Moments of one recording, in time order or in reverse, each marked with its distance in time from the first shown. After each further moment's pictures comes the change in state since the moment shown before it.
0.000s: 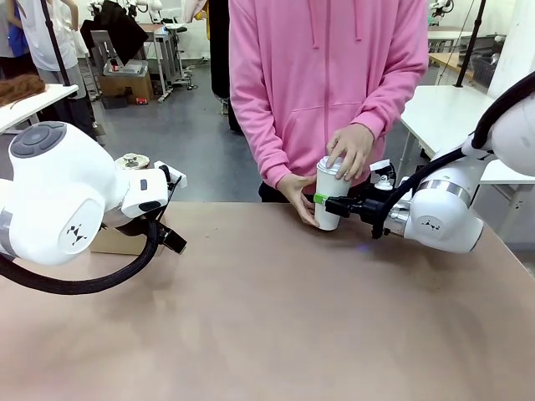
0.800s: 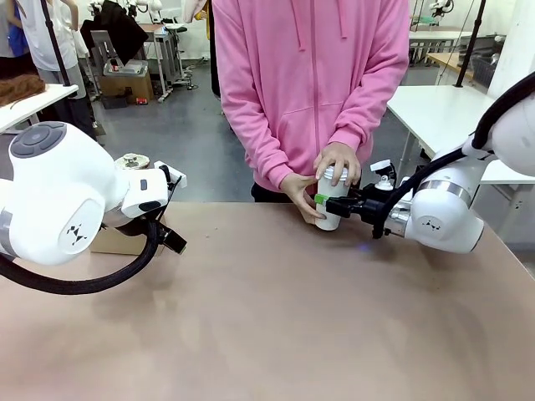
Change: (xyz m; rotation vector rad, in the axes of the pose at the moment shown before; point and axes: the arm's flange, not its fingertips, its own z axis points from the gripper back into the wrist) left arm 0.000 0.000 0.000 0.000 0.000 0.000; right arm -0.002 -0.001 0.001 -0.004 0.004 -0.001
